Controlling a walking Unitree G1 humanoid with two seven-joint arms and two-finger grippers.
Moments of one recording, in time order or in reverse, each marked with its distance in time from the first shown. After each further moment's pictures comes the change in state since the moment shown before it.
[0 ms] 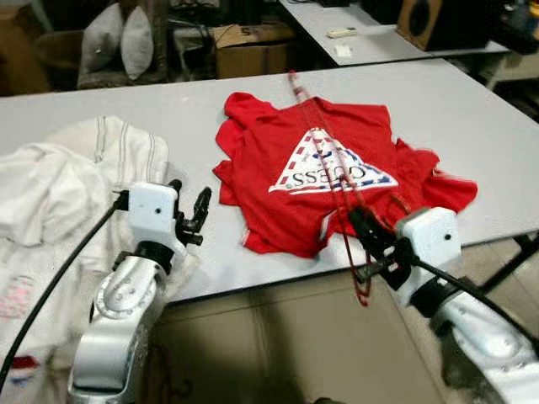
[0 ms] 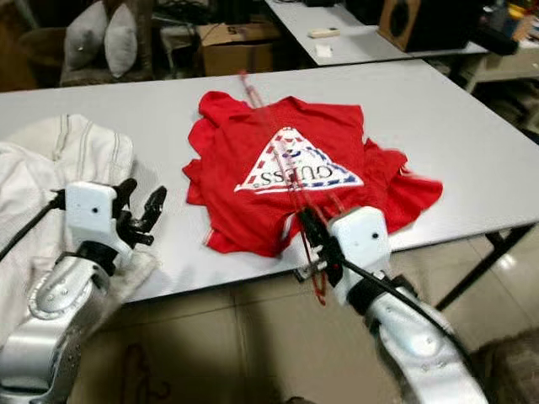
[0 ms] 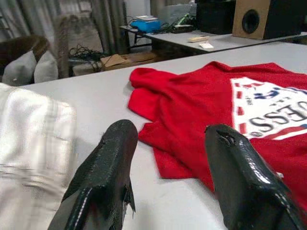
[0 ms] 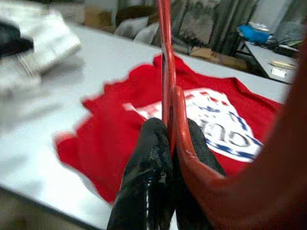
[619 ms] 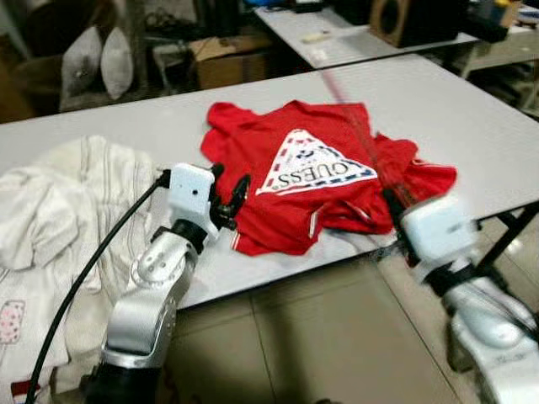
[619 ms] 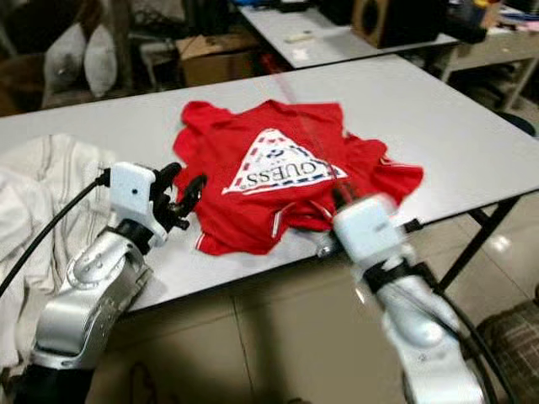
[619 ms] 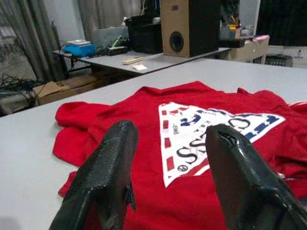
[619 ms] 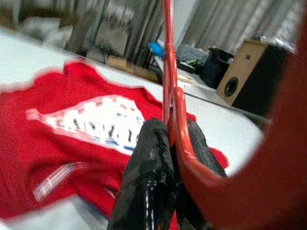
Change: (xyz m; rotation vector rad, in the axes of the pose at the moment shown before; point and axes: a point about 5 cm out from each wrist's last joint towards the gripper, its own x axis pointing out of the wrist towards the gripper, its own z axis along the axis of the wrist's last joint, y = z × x) left arm 0.033 -0.022 0.008 -0.028 -0.057 -0.176; right arm 0.003 -0.021 0.012 -0.173 -0.063 -0.278
